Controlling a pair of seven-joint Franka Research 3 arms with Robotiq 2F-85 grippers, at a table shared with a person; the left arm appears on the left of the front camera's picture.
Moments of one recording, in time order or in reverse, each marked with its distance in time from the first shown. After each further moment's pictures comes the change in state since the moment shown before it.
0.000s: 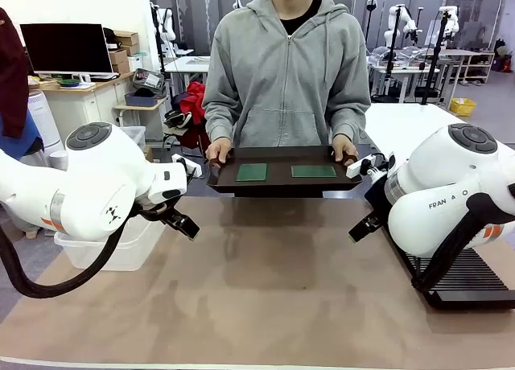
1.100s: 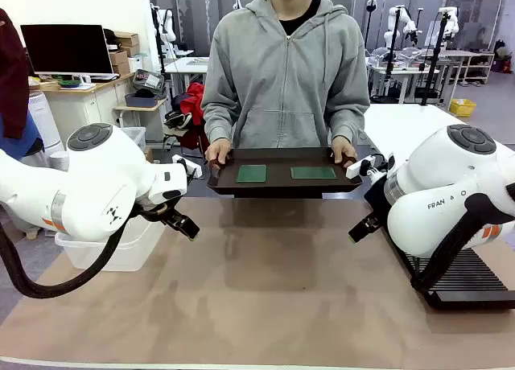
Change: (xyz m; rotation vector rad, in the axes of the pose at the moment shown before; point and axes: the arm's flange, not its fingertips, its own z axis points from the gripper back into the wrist) left arm 0.000 0.000 0.000 0.000 0.000 0.000; right arm 0.000 0.000 0.000 0.000 0.000 0.000
